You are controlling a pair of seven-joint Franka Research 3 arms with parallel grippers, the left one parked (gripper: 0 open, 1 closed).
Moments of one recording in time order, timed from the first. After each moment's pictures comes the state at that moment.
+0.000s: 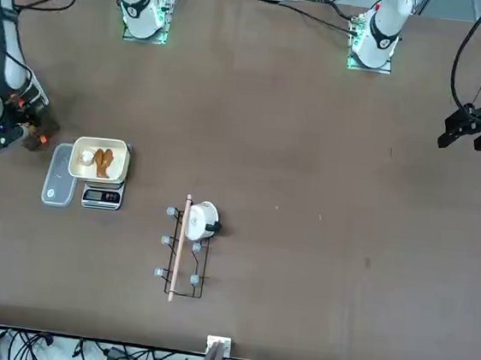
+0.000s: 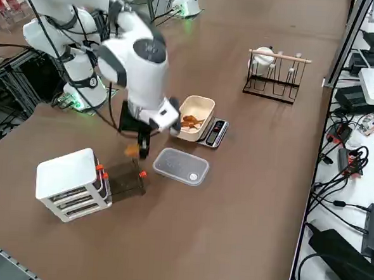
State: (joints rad) arm -0.72 0.30 0.37 -1.94 -0.20 1.96 -0.77
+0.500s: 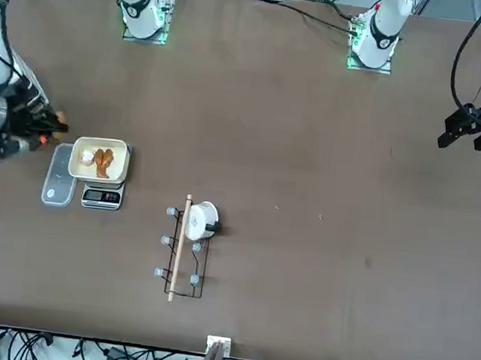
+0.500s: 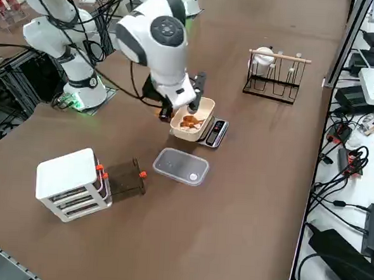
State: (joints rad) arm -0.69 0.33 0.48 -1.88 0.06 1.85 -0.36
